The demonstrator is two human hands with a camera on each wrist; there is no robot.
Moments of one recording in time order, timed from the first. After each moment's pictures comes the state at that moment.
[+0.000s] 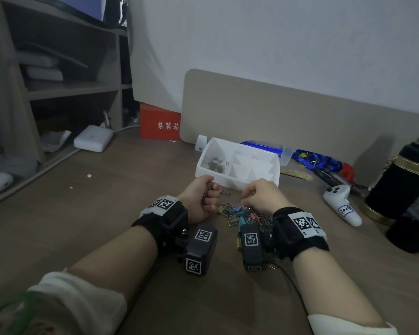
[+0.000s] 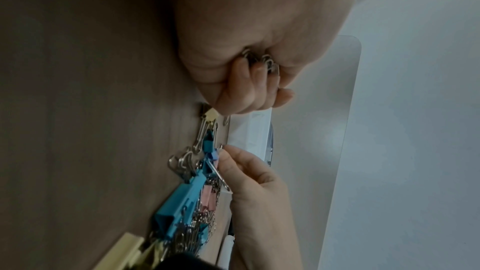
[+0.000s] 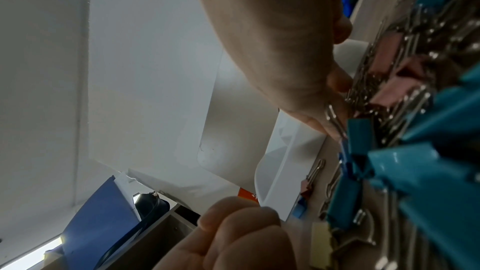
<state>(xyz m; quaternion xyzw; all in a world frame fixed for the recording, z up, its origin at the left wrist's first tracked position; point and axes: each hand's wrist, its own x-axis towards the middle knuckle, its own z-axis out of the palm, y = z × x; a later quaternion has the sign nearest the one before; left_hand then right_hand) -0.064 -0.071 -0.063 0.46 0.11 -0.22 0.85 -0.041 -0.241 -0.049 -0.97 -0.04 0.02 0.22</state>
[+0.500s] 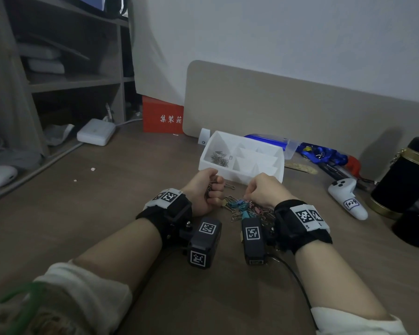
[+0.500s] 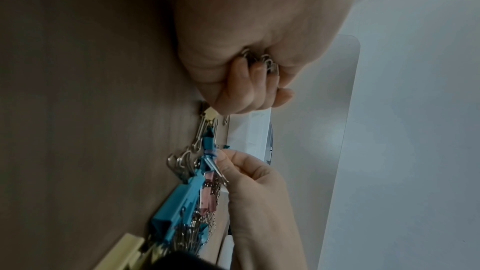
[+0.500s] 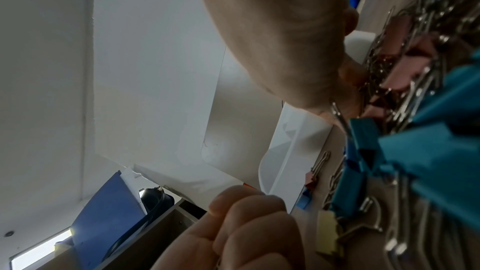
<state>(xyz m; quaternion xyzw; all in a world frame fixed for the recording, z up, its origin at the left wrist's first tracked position) -0.064 -0.072 -0.063 0.46 0.11 -0.22 0.85 -0.041 -0.235 -0.051 -0.98 -0.05 0.04 0.17</state>
